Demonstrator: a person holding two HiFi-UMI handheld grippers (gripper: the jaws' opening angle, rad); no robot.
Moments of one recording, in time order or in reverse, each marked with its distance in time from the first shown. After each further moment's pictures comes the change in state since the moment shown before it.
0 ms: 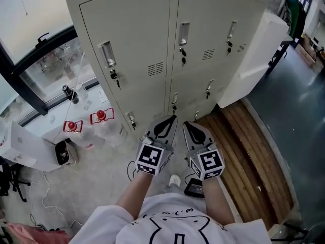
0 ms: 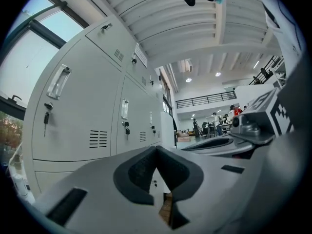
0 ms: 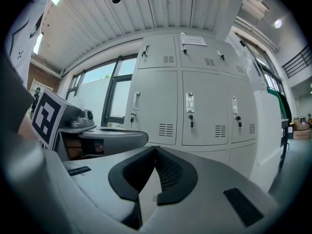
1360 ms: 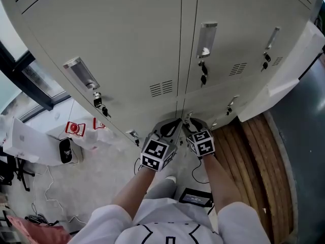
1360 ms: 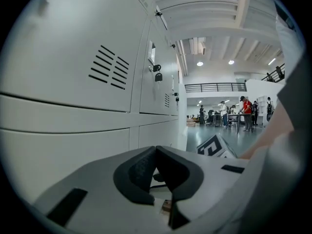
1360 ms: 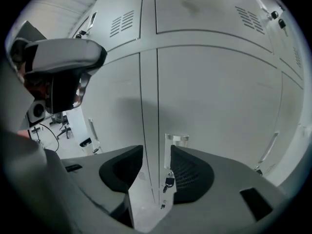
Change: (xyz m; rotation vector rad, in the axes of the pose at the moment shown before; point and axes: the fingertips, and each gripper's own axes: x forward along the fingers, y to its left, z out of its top) left arm 0.132 0.118 -0.133 -0.075 0.217 0.056; right arm 0.221 -0.102 -0.249 0.059 0.440 0.172
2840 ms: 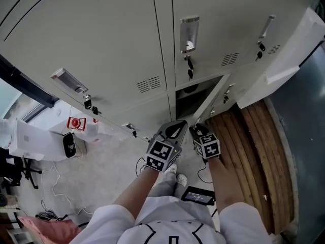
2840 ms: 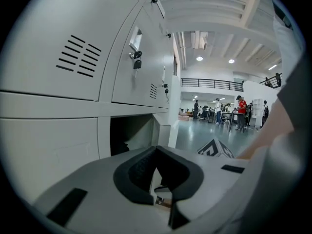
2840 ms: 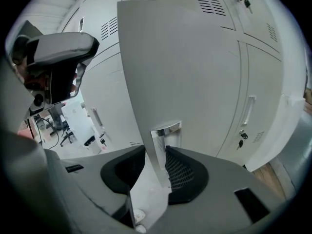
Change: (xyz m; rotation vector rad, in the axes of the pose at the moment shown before) left arm 0.011 -0.056 -0.010 -0.035 0.106 -0.067; right arm -0.055 -0.018 -0.070 0.149 0.124 -0.016
